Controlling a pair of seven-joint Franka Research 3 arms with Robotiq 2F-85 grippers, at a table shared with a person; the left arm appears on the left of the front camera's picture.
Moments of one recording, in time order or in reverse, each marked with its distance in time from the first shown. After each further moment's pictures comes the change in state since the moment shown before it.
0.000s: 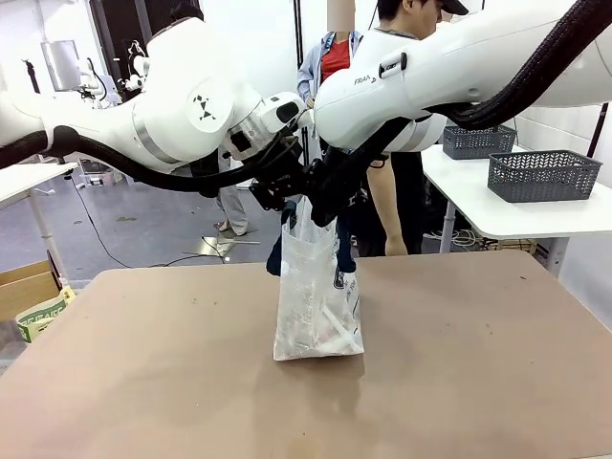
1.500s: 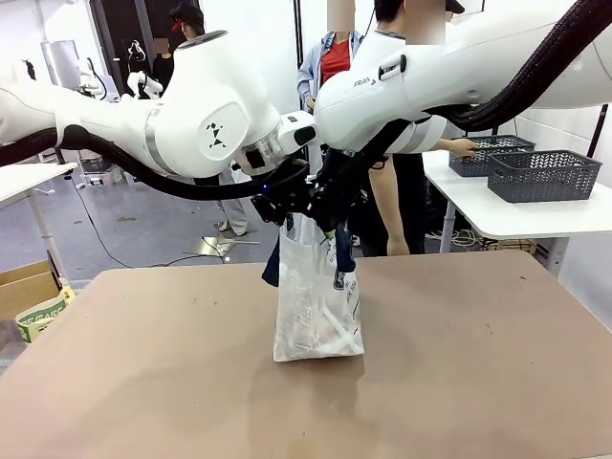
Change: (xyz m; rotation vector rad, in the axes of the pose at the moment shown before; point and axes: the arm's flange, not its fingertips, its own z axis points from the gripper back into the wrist) left arm -0.014 -0.011 -0.024 0.175 0.034 -0.029; right arm 0.000 -0.001 -0.003 0.000 0.001 -0.002
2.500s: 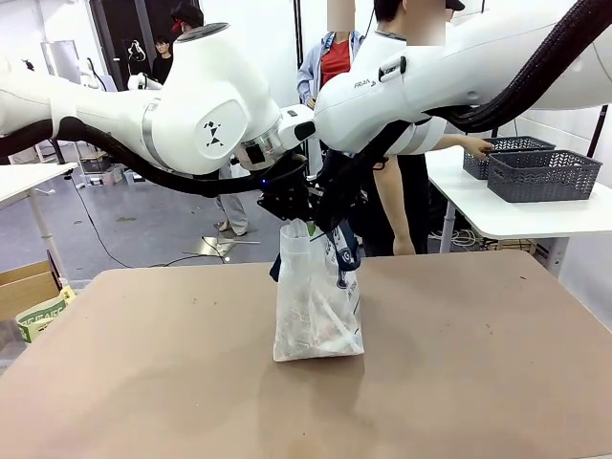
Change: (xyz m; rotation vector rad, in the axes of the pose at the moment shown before) left arm 0.002 -0.001 0.008 0.039 -0.029 0.006; right arm 0.000 -0.001 -0.001 0.003 -0.007 -0.001
